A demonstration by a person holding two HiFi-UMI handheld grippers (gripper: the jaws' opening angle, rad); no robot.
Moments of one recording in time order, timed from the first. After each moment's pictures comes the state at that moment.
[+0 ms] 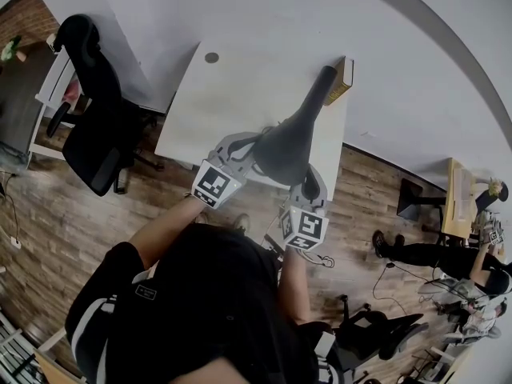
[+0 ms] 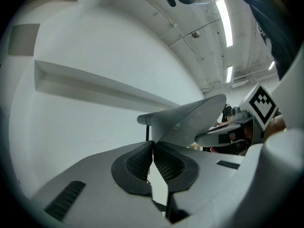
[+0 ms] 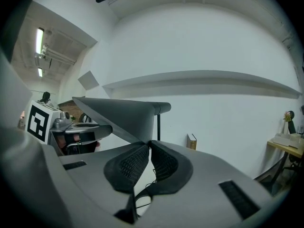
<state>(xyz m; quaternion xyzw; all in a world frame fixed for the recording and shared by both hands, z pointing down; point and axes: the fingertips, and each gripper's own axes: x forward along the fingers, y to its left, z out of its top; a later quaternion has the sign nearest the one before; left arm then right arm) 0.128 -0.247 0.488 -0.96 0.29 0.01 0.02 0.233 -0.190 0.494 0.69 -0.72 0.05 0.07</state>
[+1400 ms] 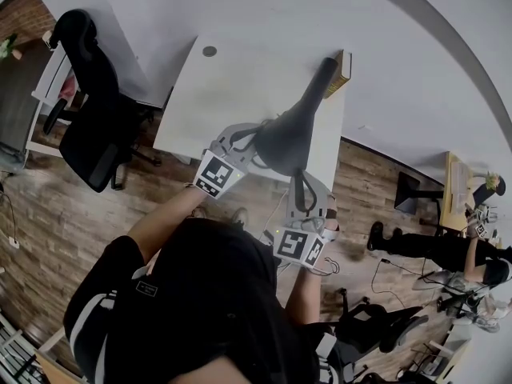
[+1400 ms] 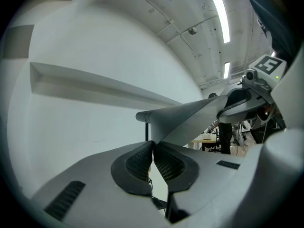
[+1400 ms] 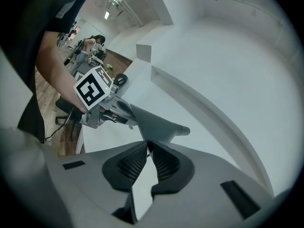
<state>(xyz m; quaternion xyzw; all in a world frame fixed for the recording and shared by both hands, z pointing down) 0.131 -0.248 0.495 -0.96 0.28 -0.01 0.03 0.183 -0.143 0.454 0.56 -0.72 -0.19 0.37</state>
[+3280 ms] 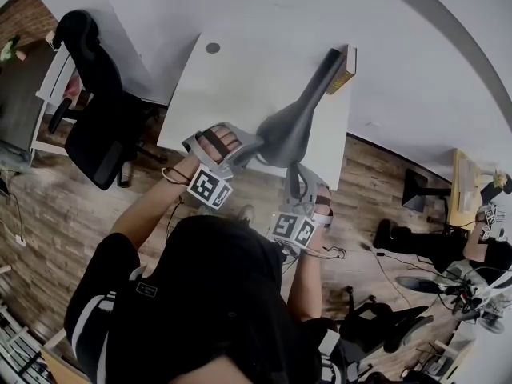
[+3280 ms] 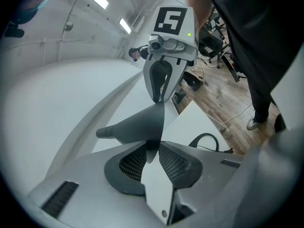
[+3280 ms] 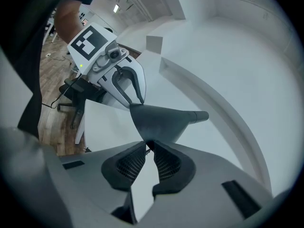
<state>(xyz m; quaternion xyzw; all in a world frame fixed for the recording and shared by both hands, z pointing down) 0.133 -0.199 0.541 -0.80 0.12 -0.28 0.52 0.196 -0.163 0.536 0.54 -0.71 -0.21 0.41</state>
